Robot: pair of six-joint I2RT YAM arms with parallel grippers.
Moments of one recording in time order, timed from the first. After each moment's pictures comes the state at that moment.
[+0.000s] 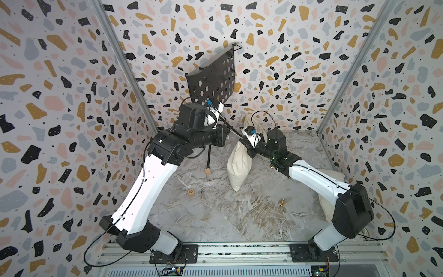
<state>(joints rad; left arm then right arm) -0.57 1.46 2.00 -0.98 0.16 -0.27 0.57 1.62 1.25 0.11 -0.28 -0.30</state>
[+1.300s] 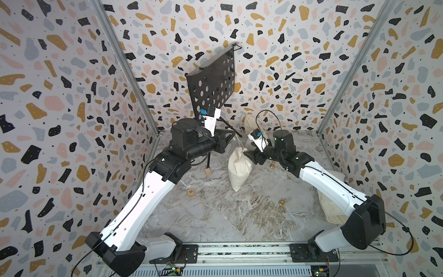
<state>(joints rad) -0.54 1.25 1.53 -0.44 0.38 -0.40 0.57 1.48 1.29 -0.24 -0.35 -0.25</state>
